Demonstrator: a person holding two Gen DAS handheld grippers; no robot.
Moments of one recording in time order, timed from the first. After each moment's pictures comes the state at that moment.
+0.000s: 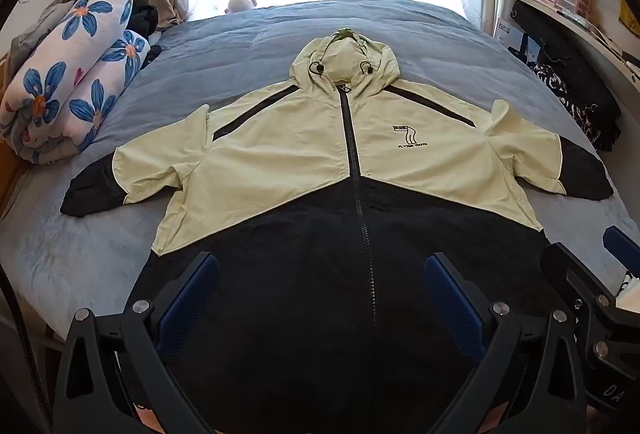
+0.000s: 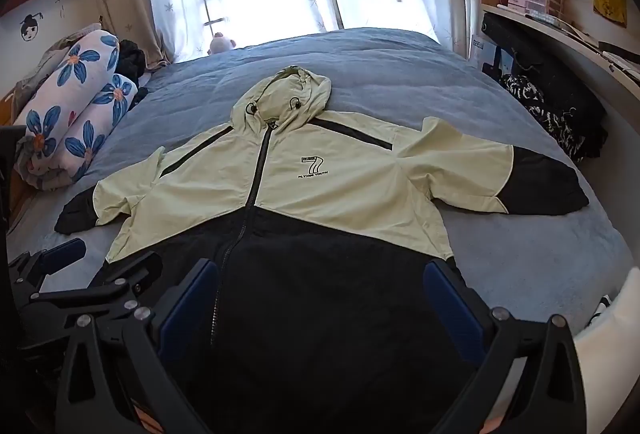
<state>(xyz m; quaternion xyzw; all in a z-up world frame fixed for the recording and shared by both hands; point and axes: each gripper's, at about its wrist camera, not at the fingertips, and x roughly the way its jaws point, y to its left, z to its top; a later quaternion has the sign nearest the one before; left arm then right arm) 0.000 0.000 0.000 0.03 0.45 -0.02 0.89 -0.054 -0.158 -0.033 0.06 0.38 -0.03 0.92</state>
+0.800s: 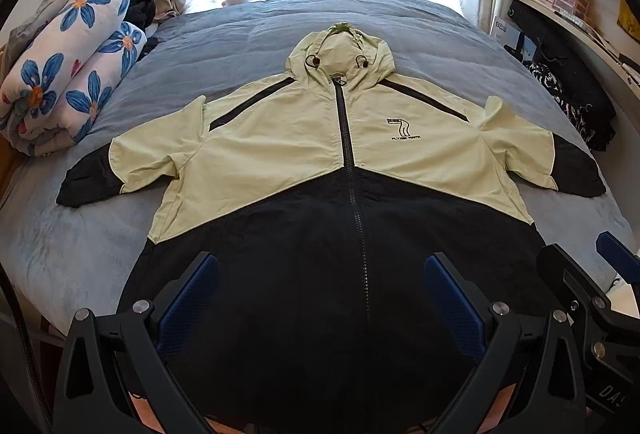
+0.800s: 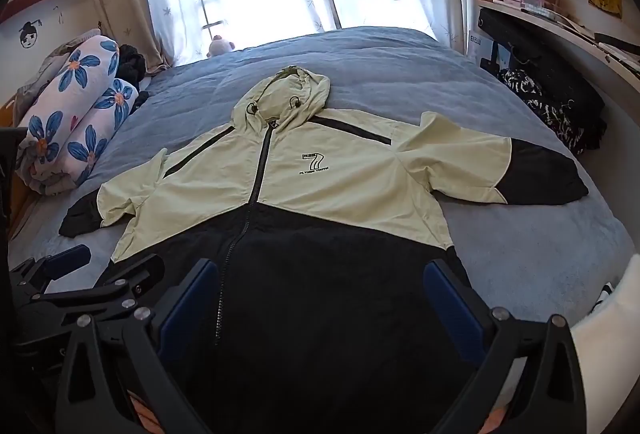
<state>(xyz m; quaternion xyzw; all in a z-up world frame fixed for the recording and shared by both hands) -0.007 0.002 -0.001 0.03 0.46 -0.03 0.89 -0.059 -0.162 -0.035 0.07 0.38 -0.03 0.92</state>
